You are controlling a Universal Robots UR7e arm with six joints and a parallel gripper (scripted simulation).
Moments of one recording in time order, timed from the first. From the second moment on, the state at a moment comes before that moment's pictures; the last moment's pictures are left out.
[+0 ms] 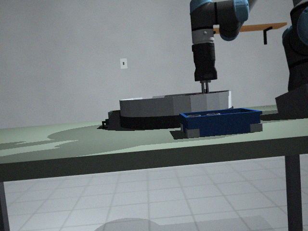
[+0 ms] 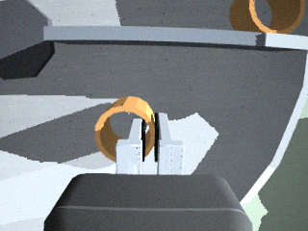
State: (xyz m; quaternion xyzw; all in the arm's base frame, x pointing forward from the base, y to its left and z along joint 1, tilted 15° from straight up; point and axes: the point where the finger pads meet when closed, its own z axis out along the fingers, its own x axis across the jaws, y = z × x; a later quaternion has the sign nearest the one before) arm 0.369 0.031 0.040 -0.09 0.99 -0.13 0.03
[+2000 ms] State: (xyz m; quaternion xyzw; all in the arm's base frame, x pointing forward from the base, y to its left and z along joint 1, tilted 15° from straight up) arm 0.369 0.029 0.035 -0.09 0.99 -0.13 0.03
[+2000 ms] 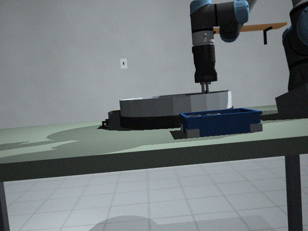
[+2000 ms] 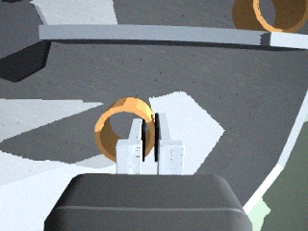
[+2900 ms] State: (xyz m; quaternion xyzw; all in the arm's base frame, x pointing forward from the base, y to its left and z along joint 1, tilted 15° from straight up) arm 0.369 0.029 0.035 -0.09 0.99 -0.13 0.03
